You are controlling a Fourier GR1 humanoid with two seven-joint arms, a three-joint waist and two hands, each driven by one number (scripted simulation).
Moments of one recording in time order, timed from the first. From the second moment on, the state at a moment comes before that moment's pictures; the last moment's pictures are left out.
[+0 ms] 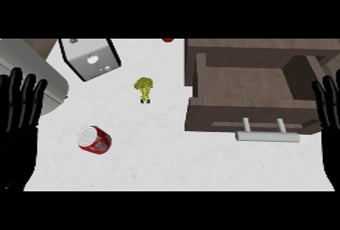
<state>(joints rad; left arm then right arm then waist) -0.01 0.08 0.03 -2.10 0.01 0.00 0.01 0.00 -0.11 -0.05 -2.10 0.00 -0.01 0.01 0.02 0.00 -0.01</state>
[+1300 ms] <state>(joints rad) 0.16 0.35 0.38 -1.95 0.55 -0.42 0.26 0.10 -0.09 -0.12 -2.08 -0.05 -0.02 0.19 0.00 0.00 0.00</state>
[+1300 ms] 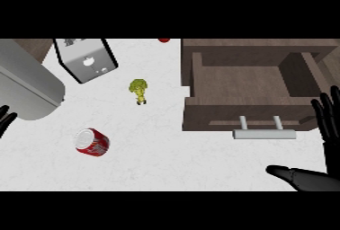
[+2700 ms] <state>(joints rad) 0.10 0.16 0.25 -1.39 0.01 -0.38 -0.23 0.20 -0.08 -0.20 -2.22 -0.11 0.06 0.21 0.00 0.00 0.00</state>
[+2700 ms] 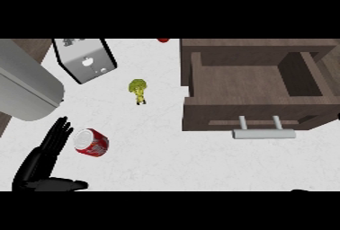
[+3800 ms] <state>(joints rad) -0.25 0.24 0.30 -0.58 -0.09 -0.29 -0.64 0.16 -0.08 -0.26 -2.24 -0.12 0.10 0.27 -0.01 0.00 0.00</state>
